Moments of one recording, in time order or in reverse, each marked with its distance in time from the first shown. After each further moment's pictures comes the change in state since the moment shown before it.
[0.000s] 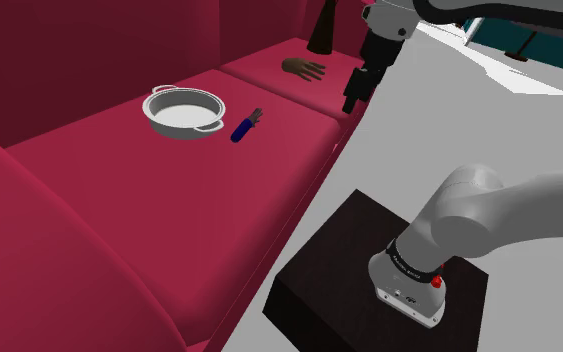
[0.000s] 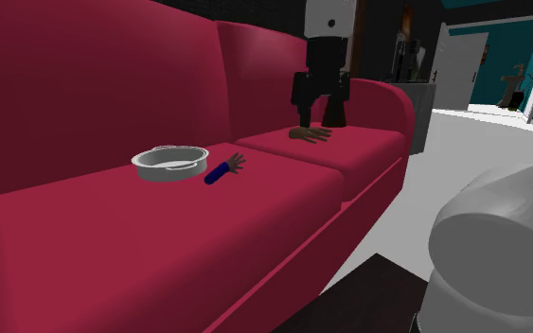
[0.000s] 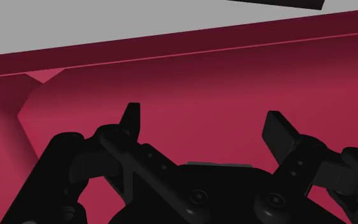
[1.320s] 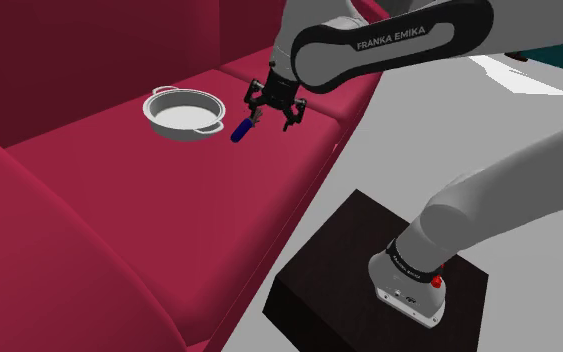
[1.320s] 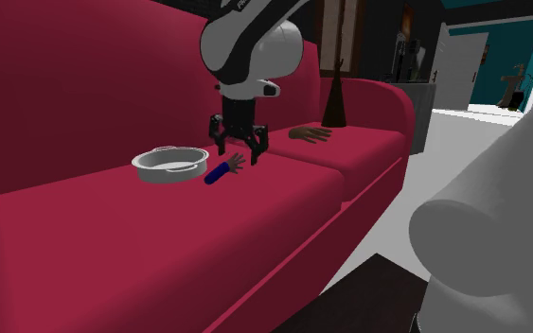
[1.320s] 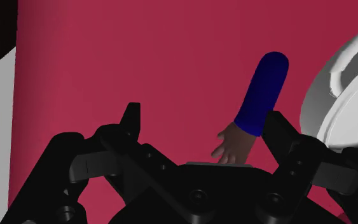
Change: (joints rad) arm -0.248 0.455 0.468 0.047 0.124 0.606 1.216
